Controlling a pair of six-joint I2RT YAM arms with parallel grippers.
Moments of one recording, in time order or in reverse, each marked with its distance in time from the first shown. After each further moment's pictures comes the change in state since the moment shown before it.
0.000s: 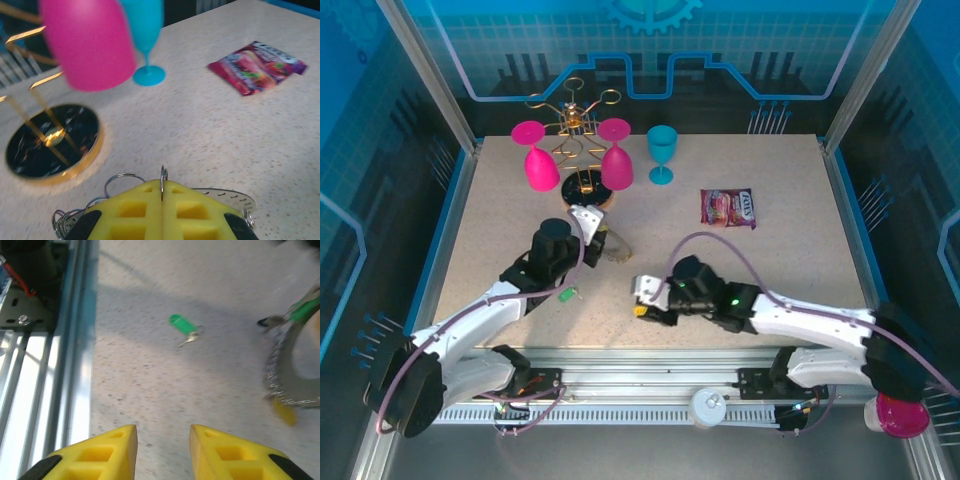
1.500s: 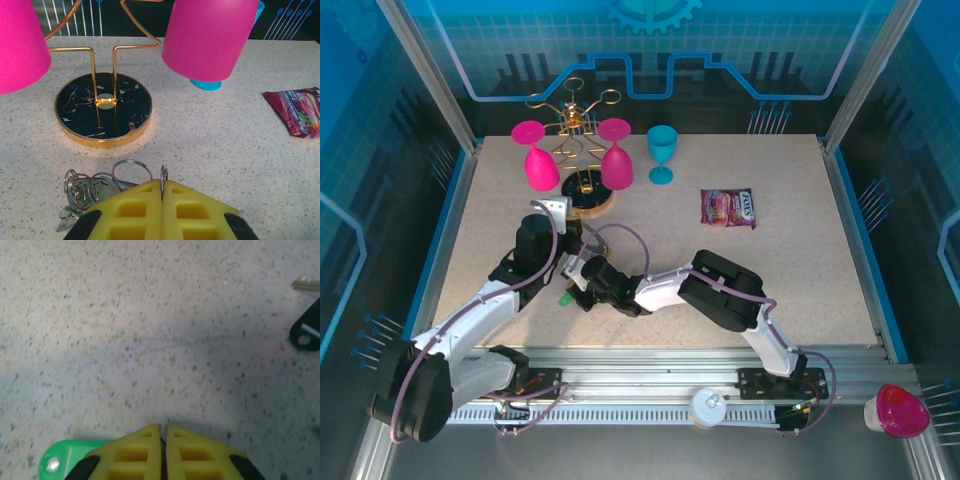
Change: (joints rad) left arm 0.153 -0.011 -0.034 0.028 -0.020 -0.257; right arm 0.051 0.940 0.546 0.413 0.216 0.420
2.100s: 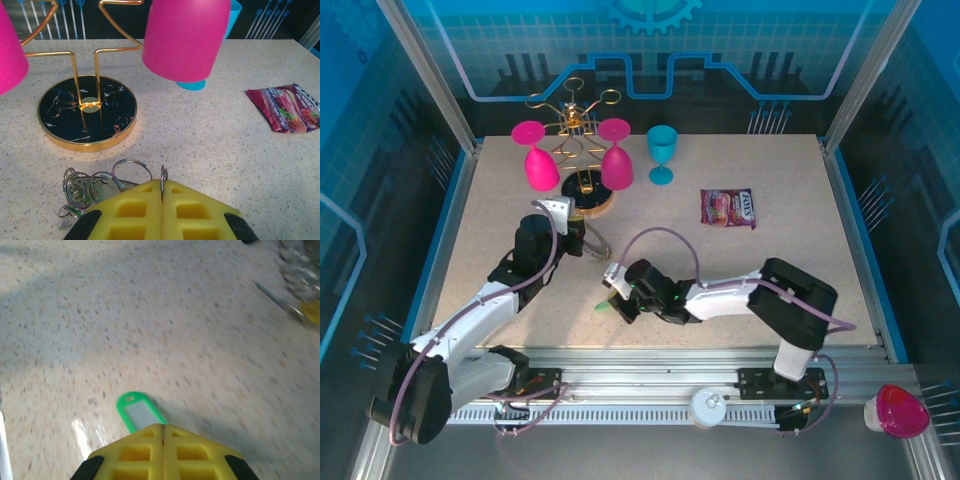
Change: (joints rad) left arm -0.003 -0.011 0.000 0.003 0.067 0.021; right arm -0.055 -0.459 -0.421 -0.161 -0.066 0.013
